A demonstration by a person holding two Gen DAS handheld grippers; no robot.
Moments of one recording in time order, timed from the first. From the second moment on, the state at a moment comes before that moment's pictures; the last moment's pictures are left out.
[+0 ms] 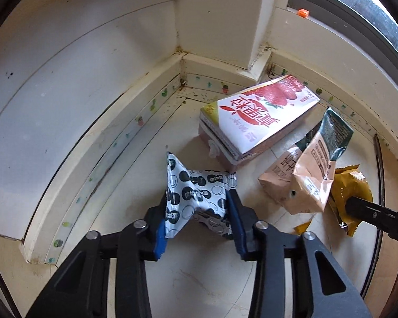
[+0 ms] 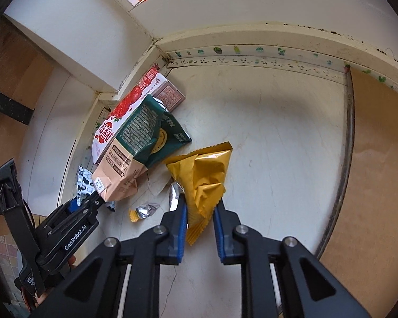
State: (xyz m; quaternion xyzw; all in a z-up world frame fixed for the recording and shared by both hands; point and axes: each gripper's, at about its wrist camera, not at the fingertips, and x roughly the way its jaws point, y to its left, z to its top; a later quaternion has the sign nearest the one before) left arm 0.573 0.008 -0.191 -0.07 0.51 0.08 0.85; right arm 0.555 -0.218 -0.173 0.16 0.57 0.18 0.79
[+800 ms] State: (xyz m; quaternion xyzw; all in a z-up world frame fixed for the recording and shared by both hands) left arm 0.426 -0.027 -0.105 -0.07 0.49 -0.04 0.87; right arm 0.426 -0.214 -0.114 0.16 0.53 0.20 0.81
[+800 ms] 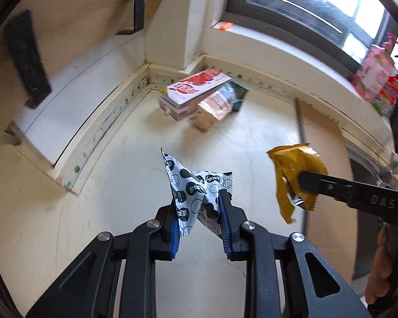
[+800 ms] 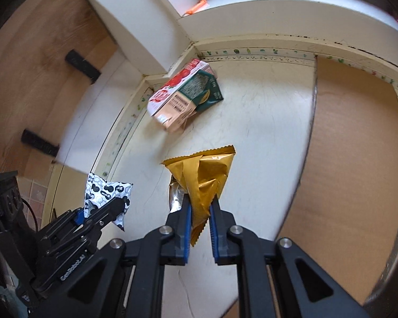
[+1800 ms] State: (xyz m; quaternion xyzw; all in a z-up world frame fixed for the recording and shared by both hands) left arm 0.084 0.009 -0.078 -0.04 0.51 -0.17 0.84; right arm 0.086 -0.150 -0.084 0.11 0.54 0.20 0.81
